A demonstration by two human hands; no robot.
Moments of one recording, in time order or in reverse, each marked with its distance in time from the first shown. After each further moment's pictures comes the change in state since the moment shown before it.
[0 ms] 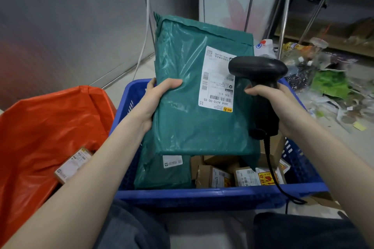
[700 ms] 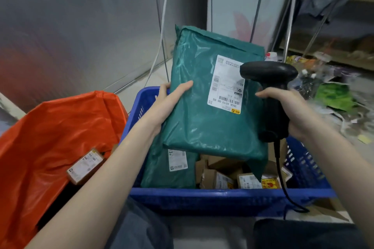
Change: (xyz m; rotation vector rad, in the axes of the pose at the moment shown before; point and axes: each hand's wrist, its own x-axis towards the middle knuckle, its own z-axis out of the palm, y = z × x) left_hand -0.024 0.007 0.010 0.252 0.047 0.097; right_hand -0.015 -0.023 -0.008 0.021 0.015 0.041
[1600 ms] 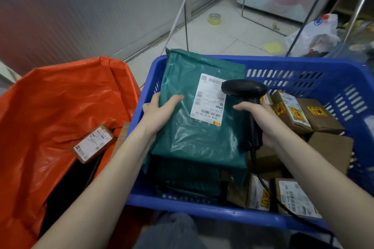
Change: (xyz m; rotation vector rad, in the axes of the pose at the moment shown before) left_hand 0.074 -0.115 -0.083 0.216 0.298 -0.204; right_hand 0.102 0.125 0.122 -0.027 -0.127 0.260
